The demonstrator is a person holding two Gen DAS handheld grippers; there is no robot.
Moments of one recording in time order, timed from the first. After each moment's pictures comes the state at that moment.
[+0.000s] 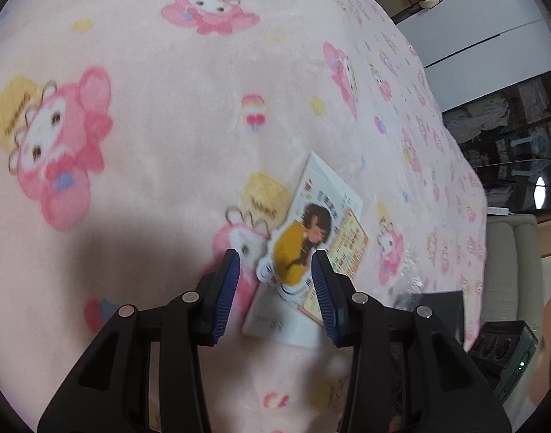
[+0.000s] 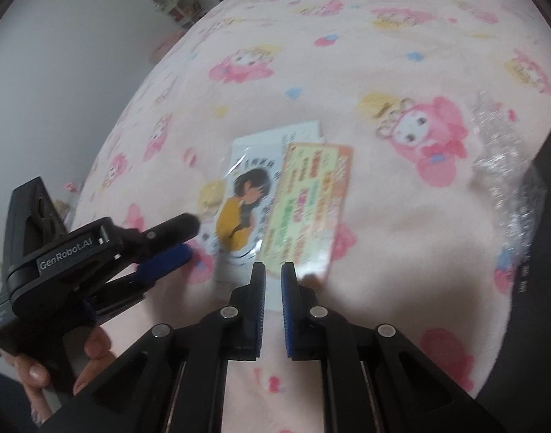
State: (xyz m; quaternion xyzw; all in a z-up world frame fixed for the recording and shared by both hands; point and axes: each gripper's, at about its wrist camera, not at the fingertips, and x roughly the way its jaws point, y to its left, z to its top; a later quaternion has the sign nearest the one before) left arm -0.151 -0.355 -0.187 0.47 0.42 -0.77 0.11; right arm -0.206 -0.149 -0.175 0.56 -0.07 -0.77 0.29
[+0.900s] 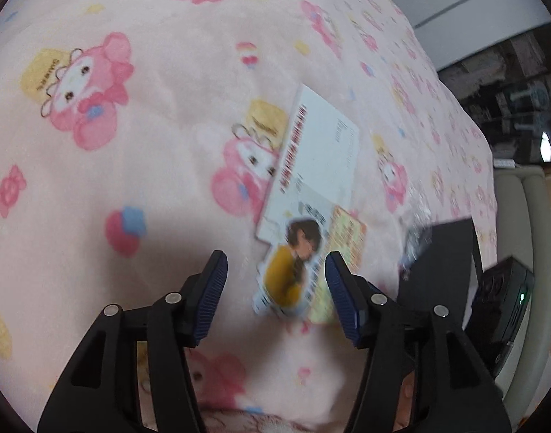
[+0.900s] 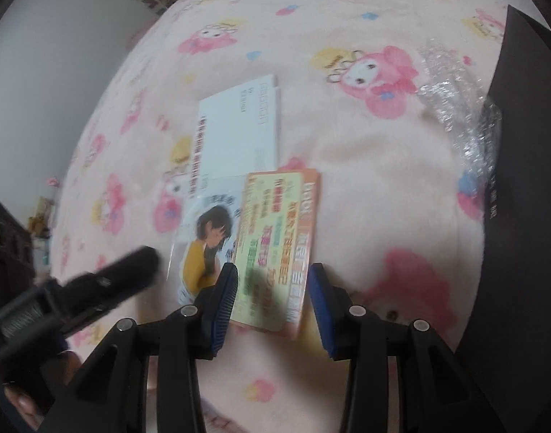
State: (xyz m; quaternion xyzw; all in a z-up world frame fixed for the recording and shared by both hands) left arm -0.113 -0.321 -0.178 0.52 0.38 -0.76 0.08; right arm -0.183 -0.126 -0.192 0.61 -0.06 -0.75 0.25
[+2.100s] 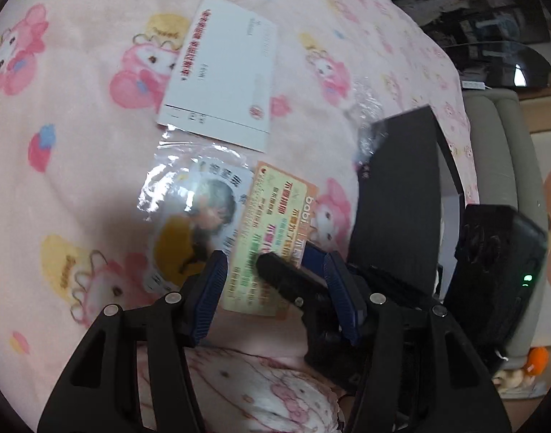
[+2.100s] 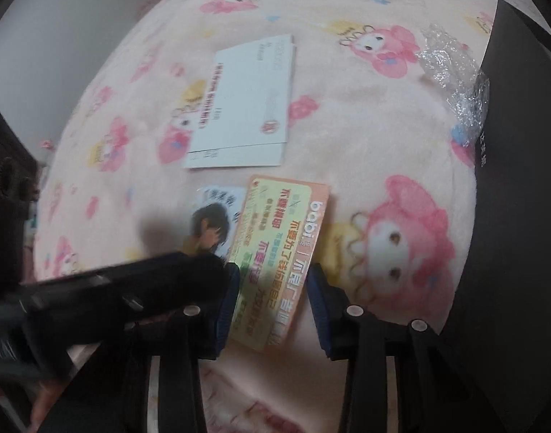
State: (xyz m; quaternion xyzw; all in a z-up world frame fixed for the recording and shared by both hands) left arm -0.091 -0.243 -0.167 0.59 0.33 -0.73 -0.06; right arm -0.131 -0.117 -0.182 0.62 -0.01 -0.73 0.29
